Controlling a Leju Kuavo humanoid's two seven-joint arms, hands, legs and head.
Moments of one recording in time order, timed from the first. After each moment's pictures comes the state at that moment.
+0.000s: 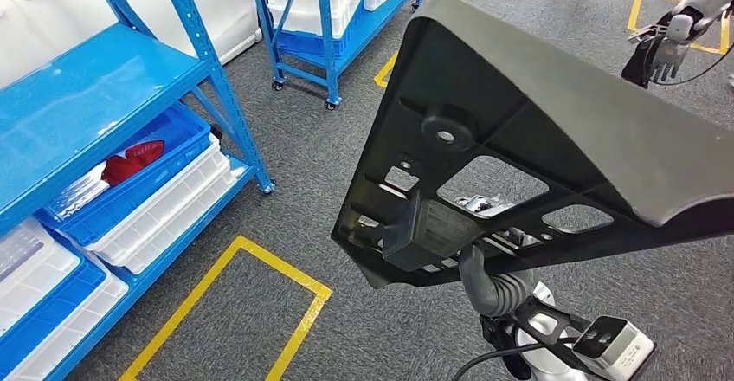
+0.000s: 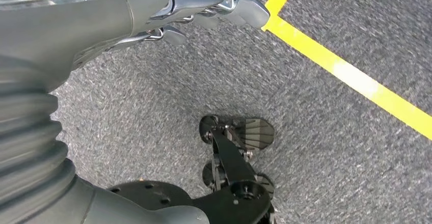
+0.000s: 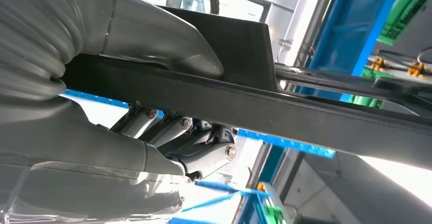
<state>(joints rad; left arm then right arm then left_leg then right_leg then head) -0.02 -0.03 0.71 -0.21 -0.39 0.13 -0.28 -0.14 -0.11 0.39 -1.91 -0.05 0.06 -0.68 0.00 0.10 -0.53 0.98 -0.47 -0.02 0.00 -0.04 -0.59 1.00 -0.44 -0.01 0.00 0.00</state>
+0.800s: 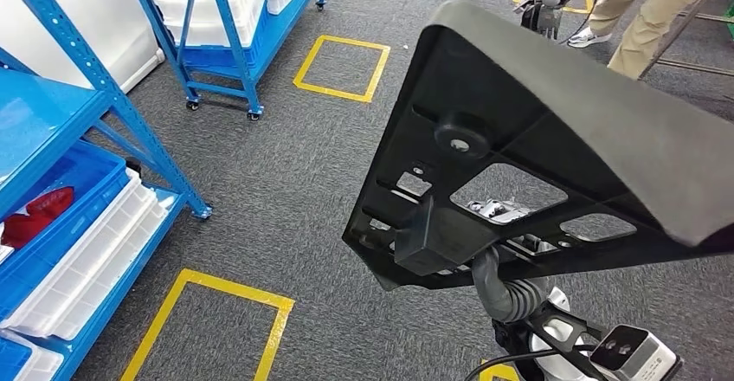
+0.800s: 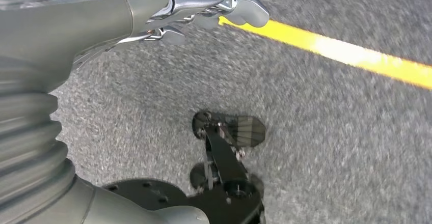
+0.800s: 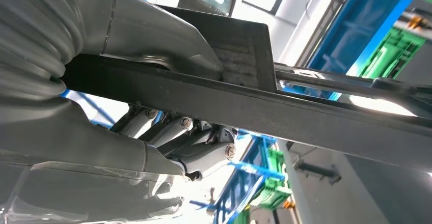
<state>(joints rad) -0.03 -0.03 0.72 -0.21 -0.41 0.10 -0.29 -0.14 -0.13 0.36 -1.94 -0.05 0.07 -0.66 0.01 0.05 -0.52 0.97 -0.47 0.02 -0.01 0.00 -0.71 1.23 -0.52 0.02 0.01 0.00</state>
